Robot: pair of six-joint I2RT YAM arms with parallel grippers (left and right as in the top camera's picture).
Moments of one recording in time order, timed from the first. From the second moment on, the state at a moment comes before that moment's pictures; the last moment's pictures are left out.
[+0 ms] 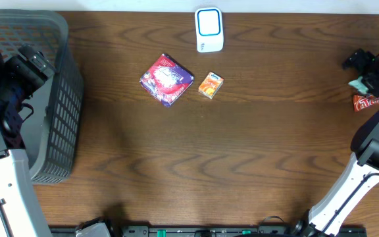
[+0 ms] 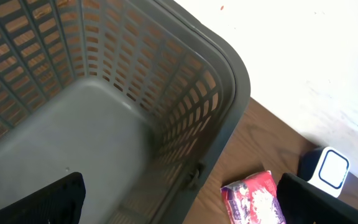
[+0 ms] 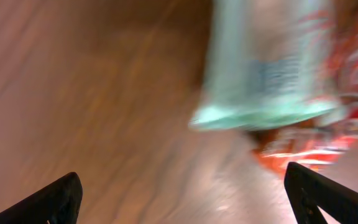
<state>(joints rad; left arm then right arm) 0.39 1.26 1.55 -0.92 0.12 -0.36 -0.46 2.31 2.07 -1.06 -0.11 0.38</state>
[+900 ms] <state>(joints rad) 0.39 1.26 1.55 -0.92 0.12 -0.36 0.22 2.33 2.07 -1.10 -0.48 0.29</state>
